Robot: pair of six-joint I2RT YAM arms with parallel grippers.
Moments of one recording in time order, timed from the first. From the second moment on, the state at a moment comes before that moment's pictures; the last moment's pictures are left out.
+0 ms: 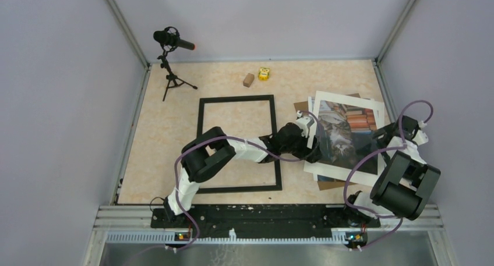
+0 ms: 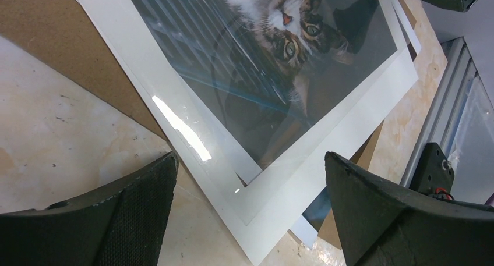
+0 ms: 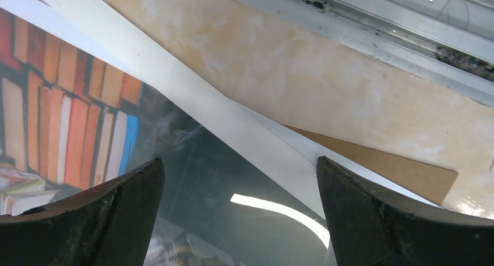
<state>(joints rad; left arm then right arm) -1.05 2.10 1.25 0.38 0.15 -0.59 -0.55 1.37 0.65 -0.25 0.16 0.66</state>
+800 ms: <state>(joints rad) -1.02 2.01 1.15 0.44 0.37 -0.81 -0.56 1.40 0.66 -0.16 -0.02 0.63</state>
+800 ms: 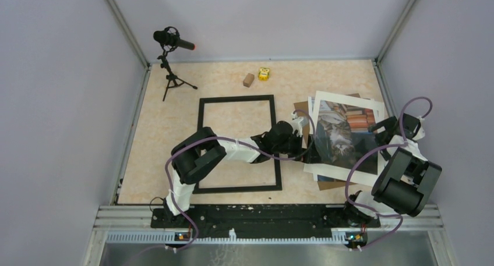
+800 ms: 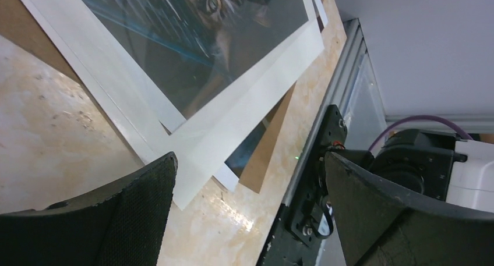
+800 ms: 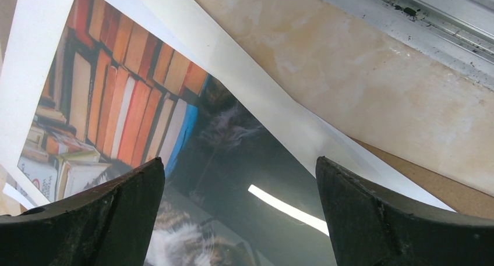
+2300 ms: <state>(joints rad) -1.12 1.96 1.08 0.38 0.15 -0.85 -0.56 1.40 0.66 -0.16 -0.03 0.63</state>
